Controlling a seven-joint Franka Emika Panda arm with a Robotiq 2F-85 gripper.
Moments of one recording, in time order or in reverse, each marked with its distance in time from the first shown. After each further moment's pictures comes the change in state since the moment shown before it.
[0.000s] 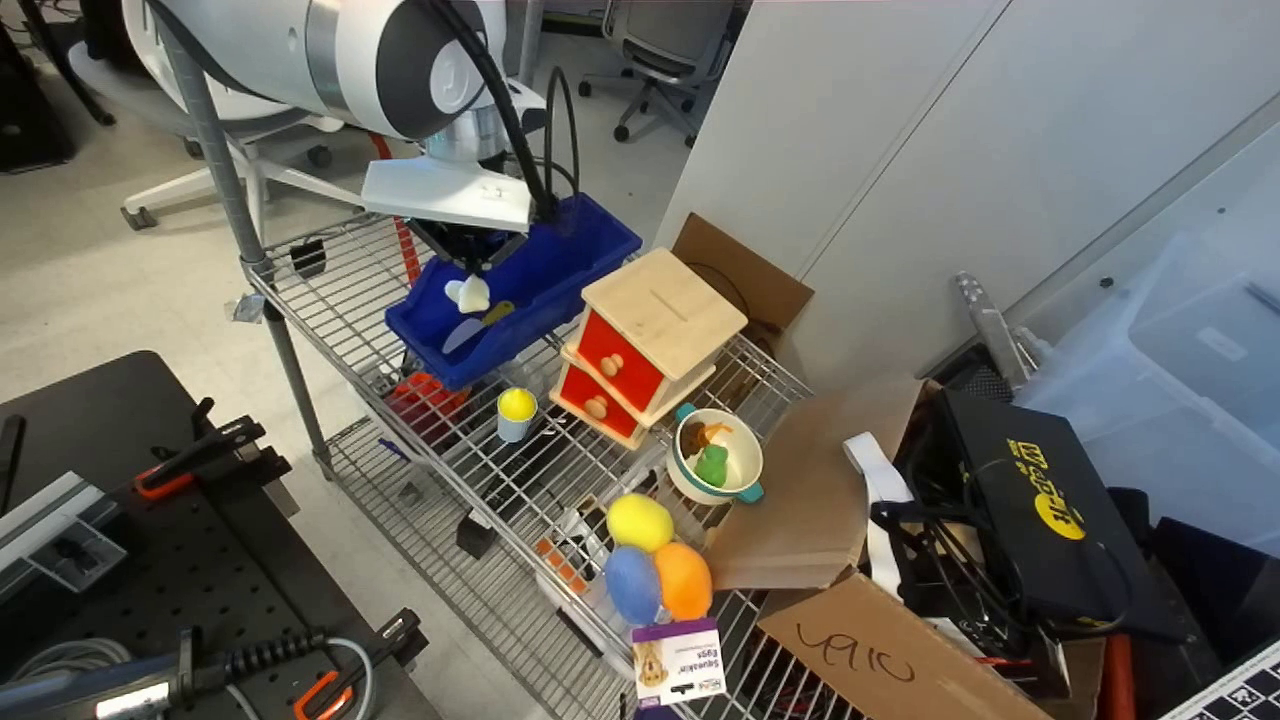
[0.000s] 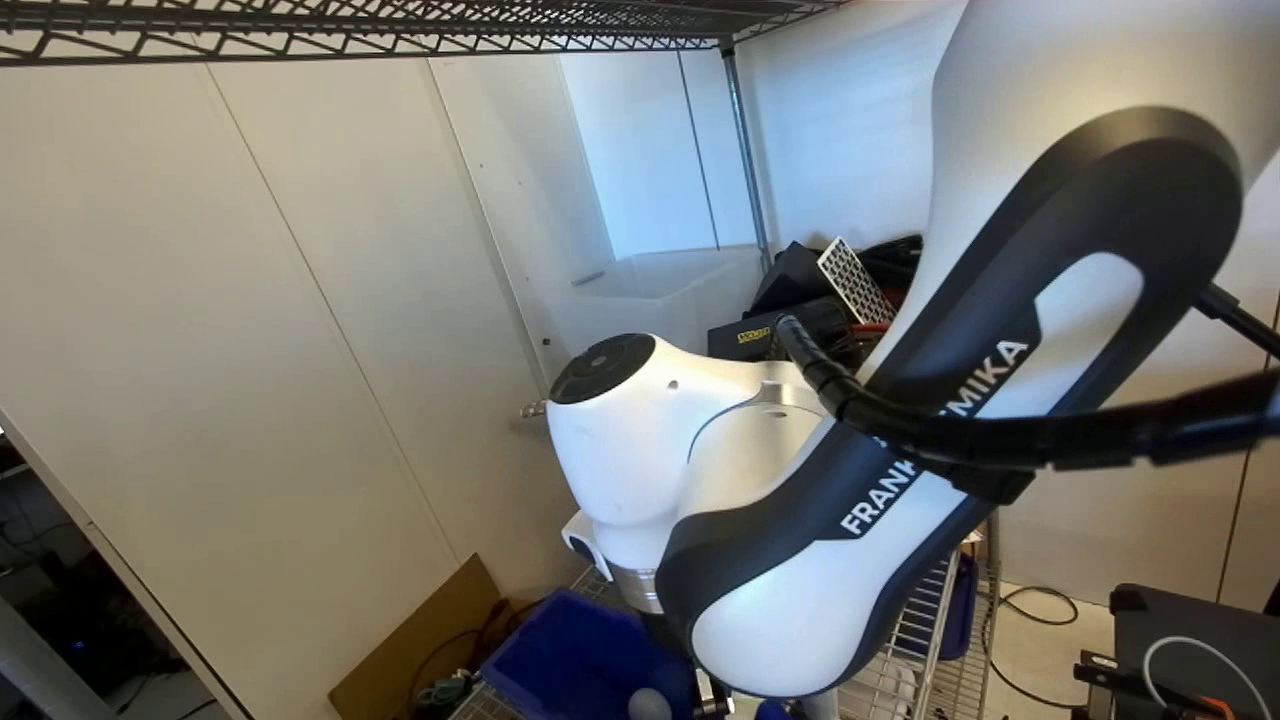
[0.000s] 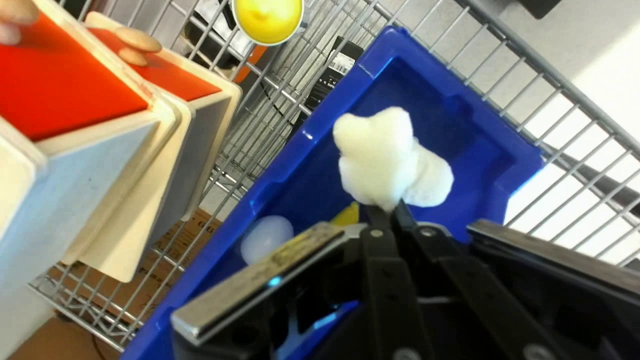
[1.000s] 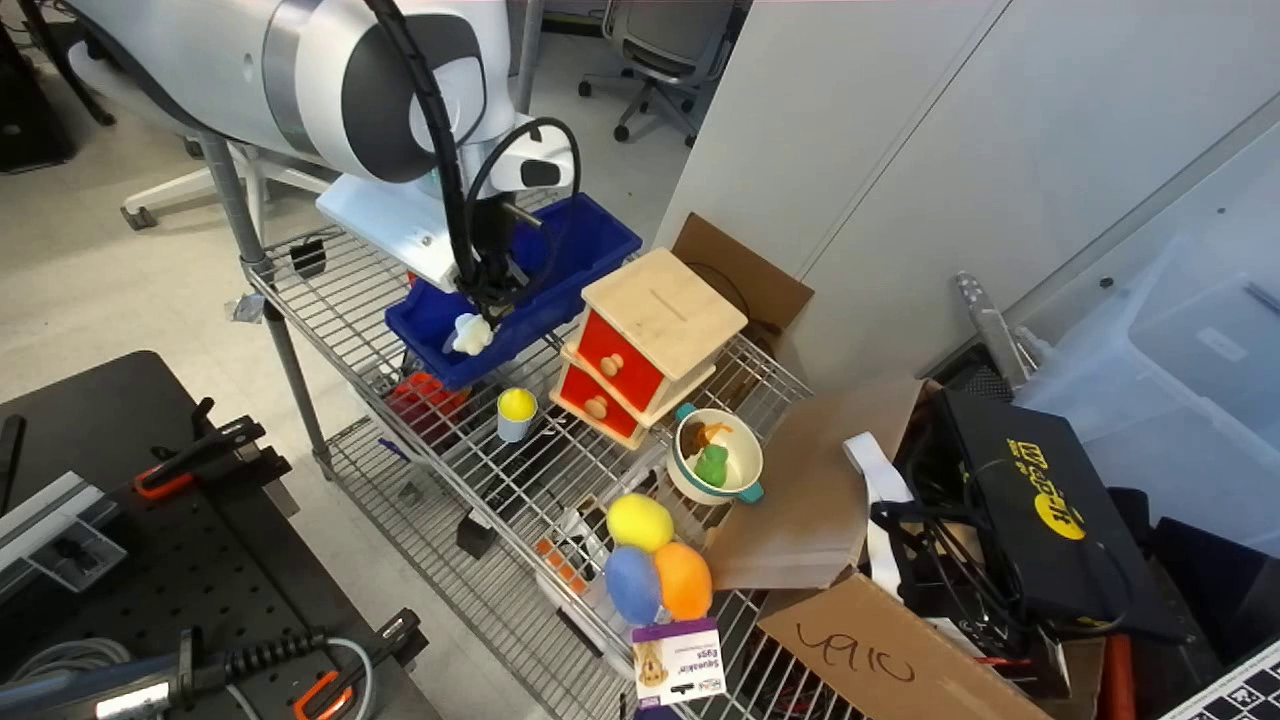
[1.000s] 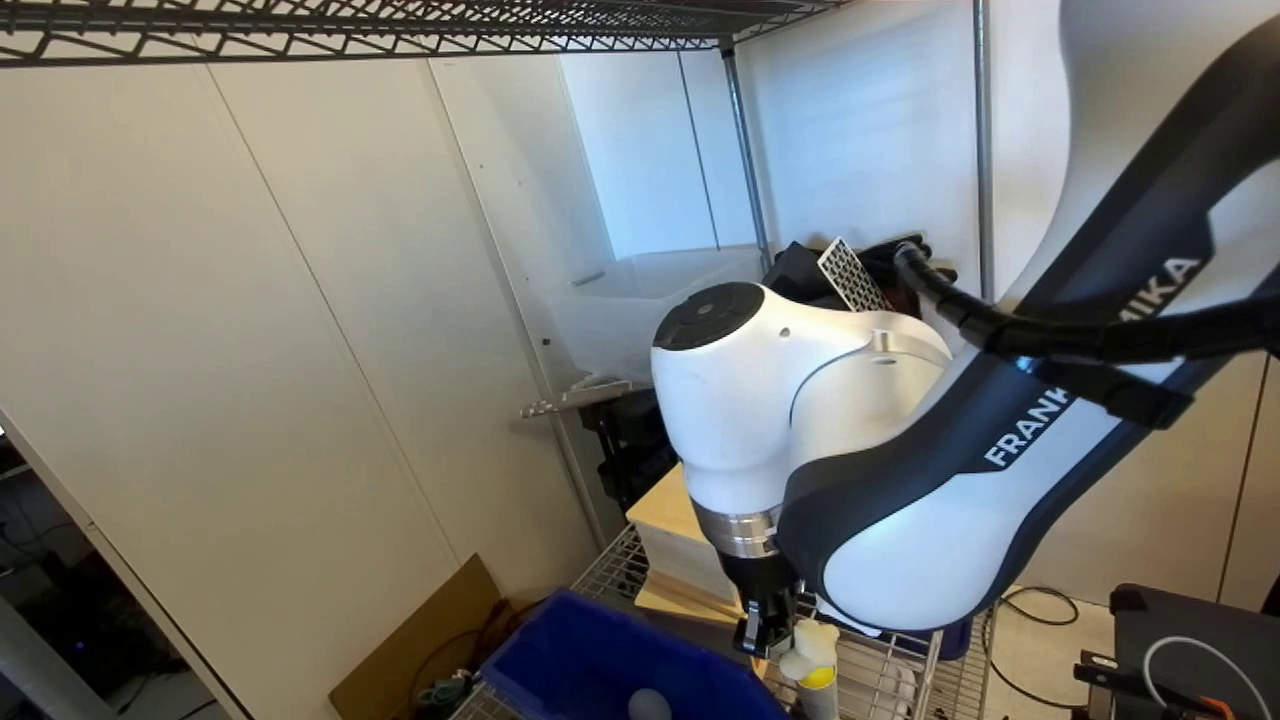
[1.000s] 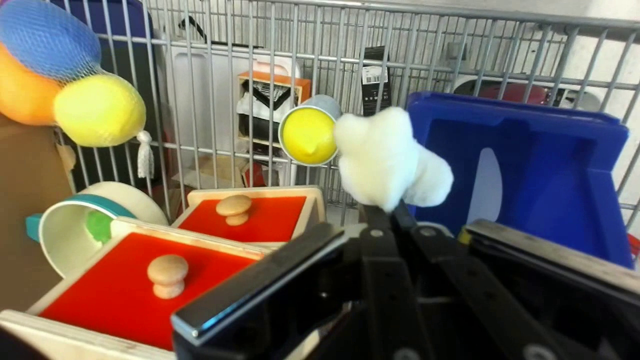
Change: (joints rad) arm 0.022 -0.152 -0.120 -0.201 -0.033 0.076 0.525
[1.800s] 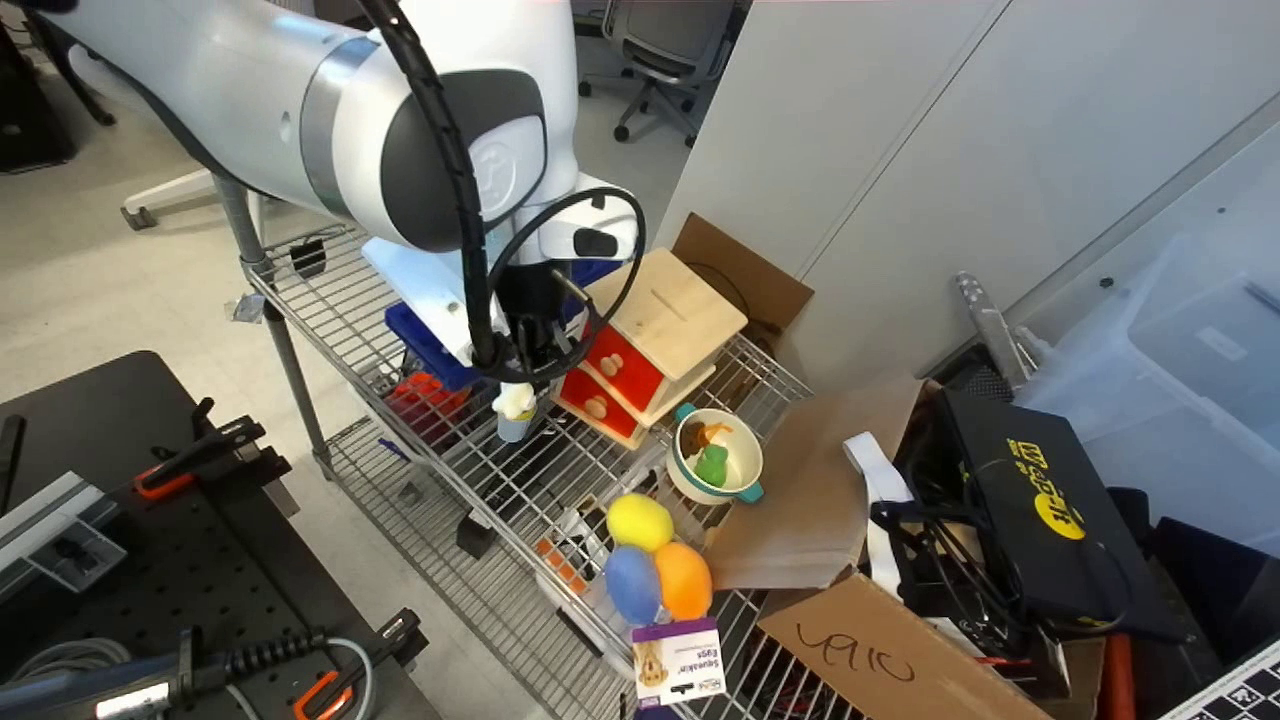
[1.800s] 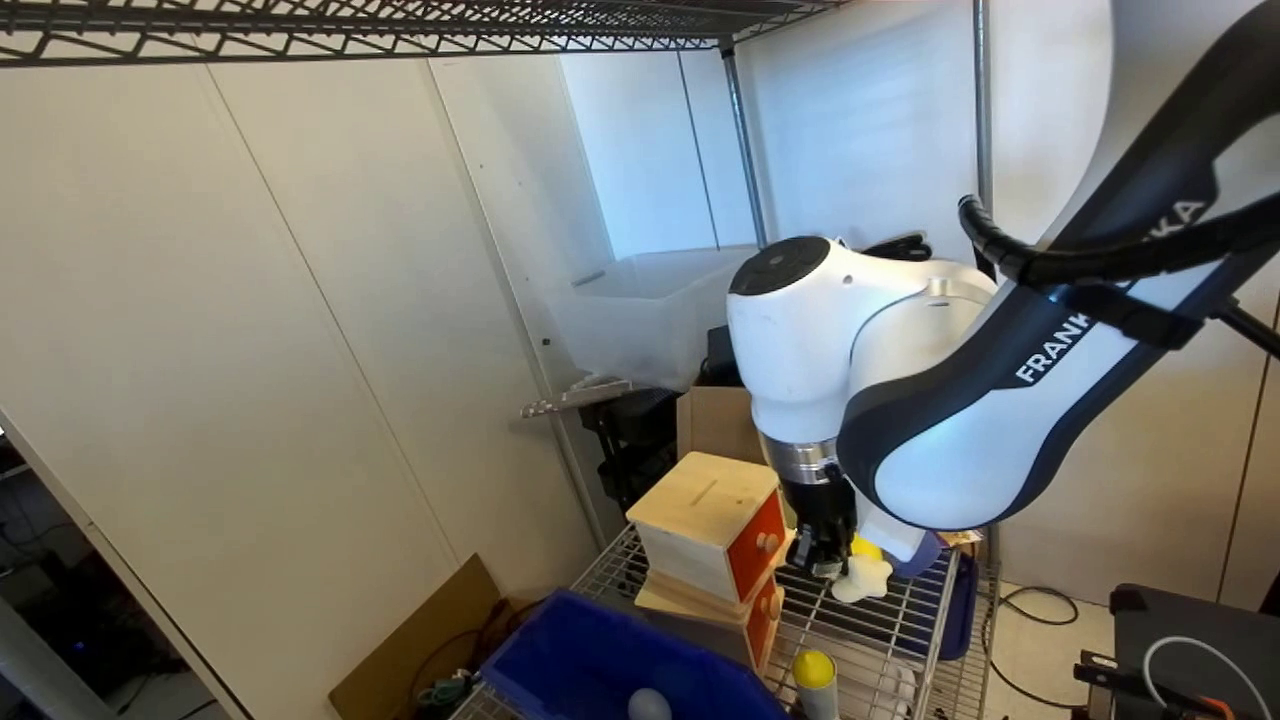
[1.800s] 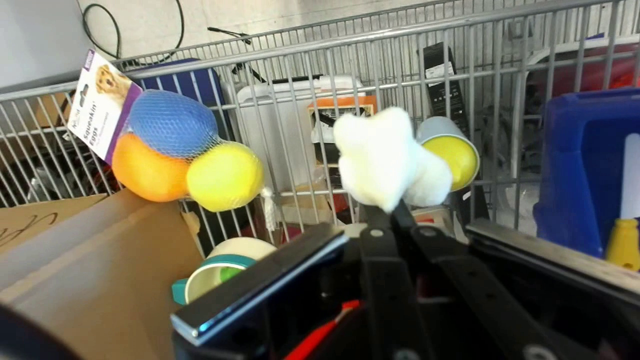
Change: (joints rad) arm -0.048 -0.054 -0.104 -0.061 -0.038 -0.002 0.122
